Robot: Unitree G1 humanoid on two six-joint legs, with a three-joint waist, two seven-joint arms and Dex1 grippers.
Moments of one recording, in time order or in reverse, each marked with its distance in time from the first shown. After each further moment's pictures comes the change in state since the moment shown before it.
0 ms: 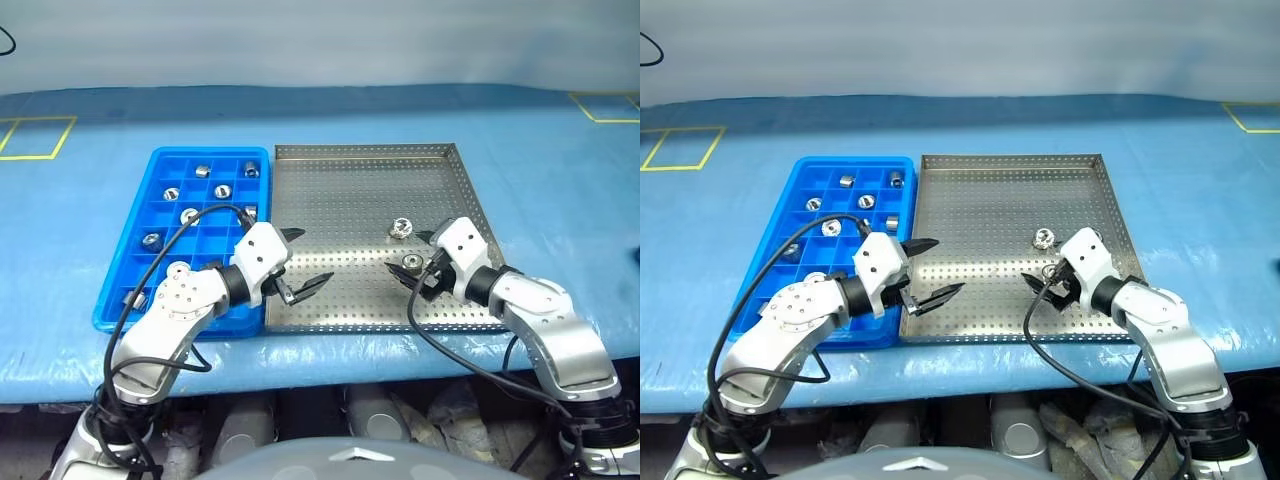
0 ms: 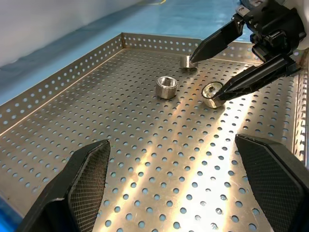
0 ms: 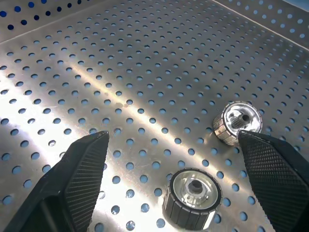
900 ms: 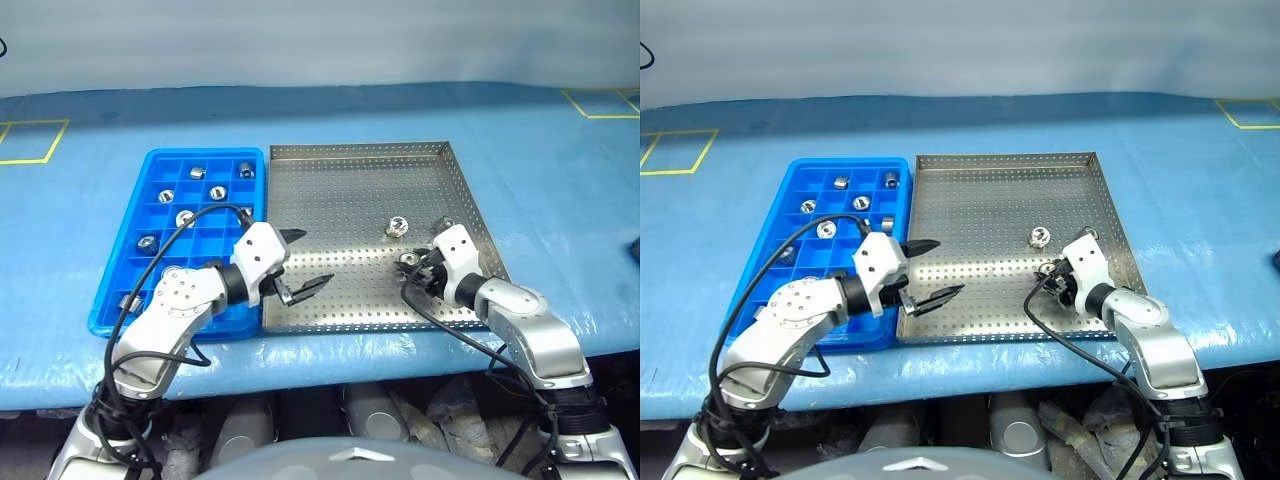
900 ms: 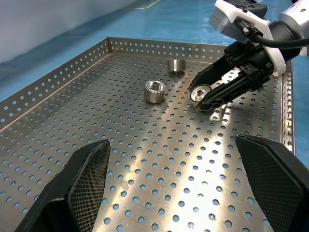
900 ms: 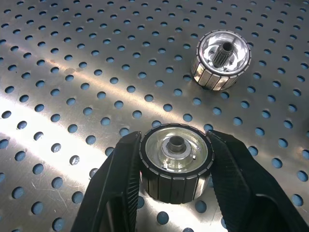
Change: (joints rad) left arm 0.000 0.006 0.007 0.036 -0.009 -0.032 -0.017; right arm -0.051 0.080 0.015 0.178 -0.013 0.023 -0.076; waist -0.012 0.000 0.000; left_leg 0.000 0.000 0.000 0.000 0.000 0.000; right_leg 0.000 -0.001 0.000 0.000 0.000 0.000
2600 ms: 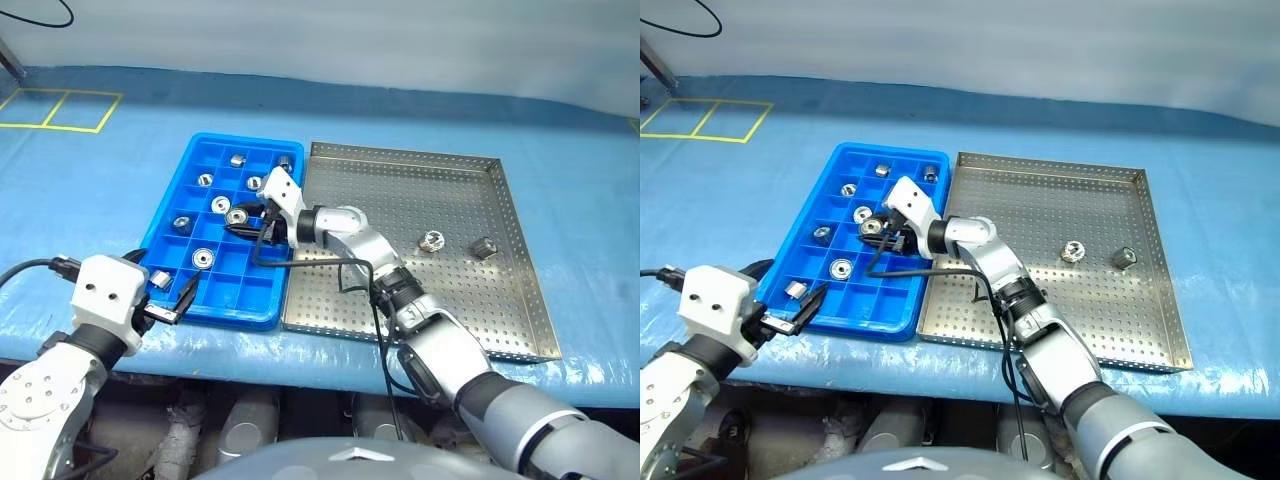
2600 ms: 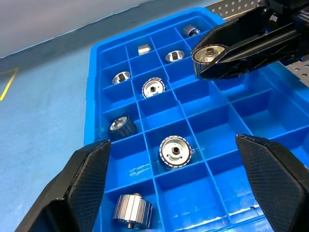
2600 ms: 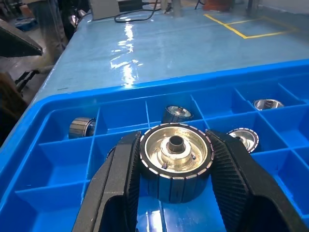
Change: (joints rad) left arm 0.564 0.014 0.631 -0.445 -0.062 0.216 0.302; right arm -0.785 0.604 0.322 0.932 -0.080 -0.524 0.294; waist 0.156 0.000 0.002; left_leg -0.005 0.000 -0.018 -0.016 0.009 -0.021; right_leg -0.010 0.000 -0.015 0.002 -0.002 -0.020
